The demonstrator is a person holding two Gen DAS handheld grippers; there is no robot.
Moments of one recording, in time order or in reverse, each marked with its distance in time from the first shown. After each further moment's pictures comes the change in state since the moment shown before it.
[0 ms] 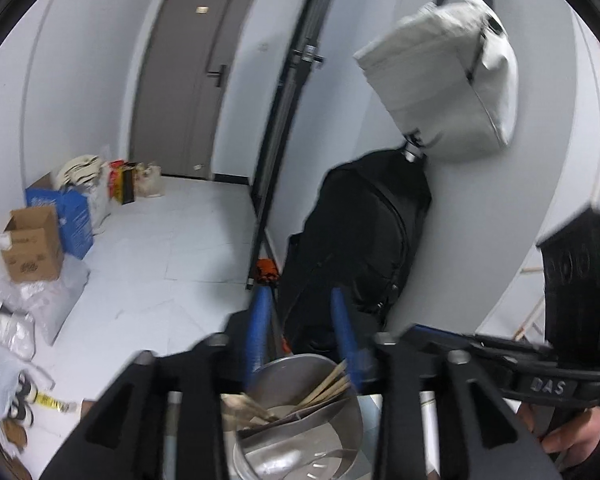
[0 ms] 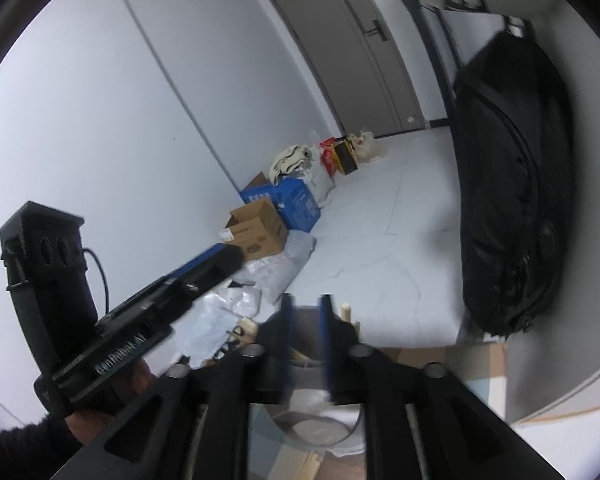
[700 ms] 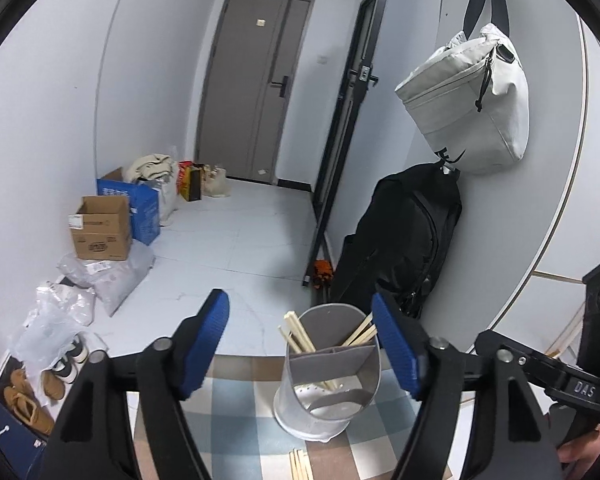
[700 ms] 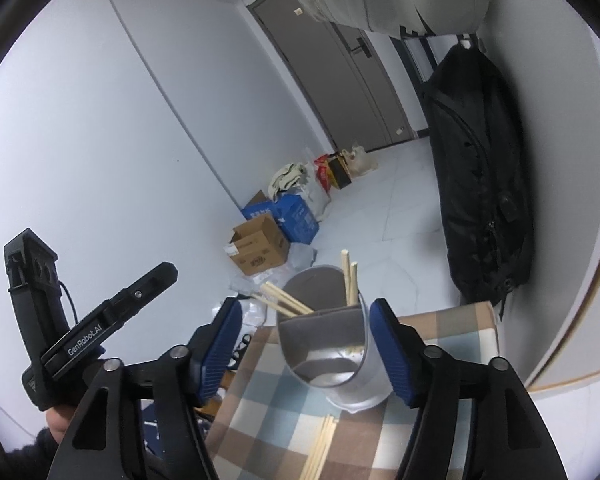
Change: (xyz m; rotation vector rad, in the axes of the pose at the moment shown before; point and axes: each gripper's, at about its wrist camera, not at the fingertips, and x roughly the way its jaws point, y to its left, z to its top) left arm -0.075 -0.022 -0.026 -0.047 -0.042 0.231; right arm -0.068 0.015 -0.050 0.038 -0.082 -0.009
